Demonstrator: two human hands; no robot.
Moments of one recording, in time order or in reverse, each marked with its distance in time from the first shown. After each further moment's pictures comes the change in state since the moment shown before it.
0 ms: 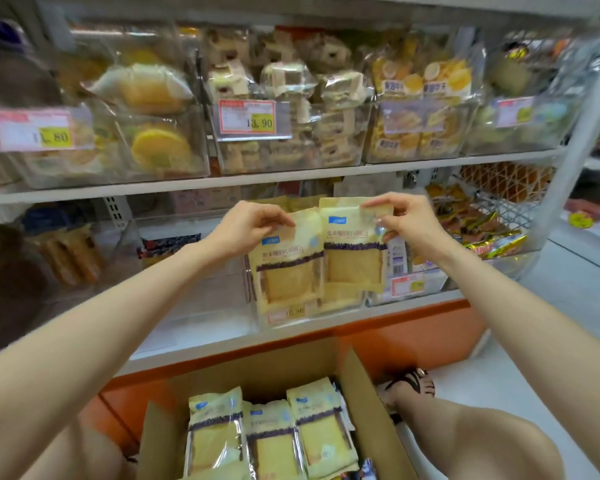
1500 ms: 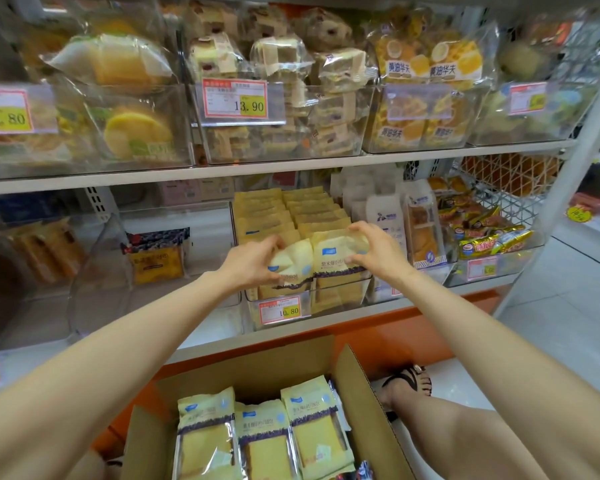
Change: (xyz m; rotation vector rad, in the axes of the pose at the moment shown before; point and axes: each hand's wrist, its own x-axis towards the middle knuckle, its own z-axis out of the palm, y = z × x) left_hand 0.002 -0.035 0.071 0.378 -0.213 -0.284; right_hand 0.017 0.081 0.048 -0.583 -0.076 0.024
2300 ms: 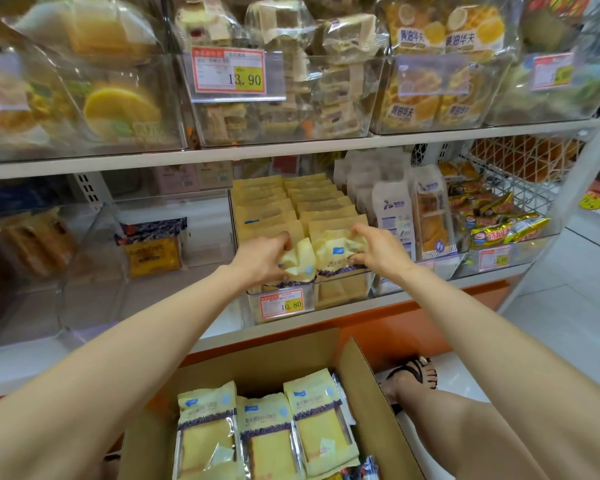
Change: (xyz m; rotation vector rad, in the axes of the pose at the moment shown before) left_hand 0.013 0.006 0.018 0.136 -0.043 0.015; right_hand 0.004 0.005 0.016 -0.134 -0.093 0.028
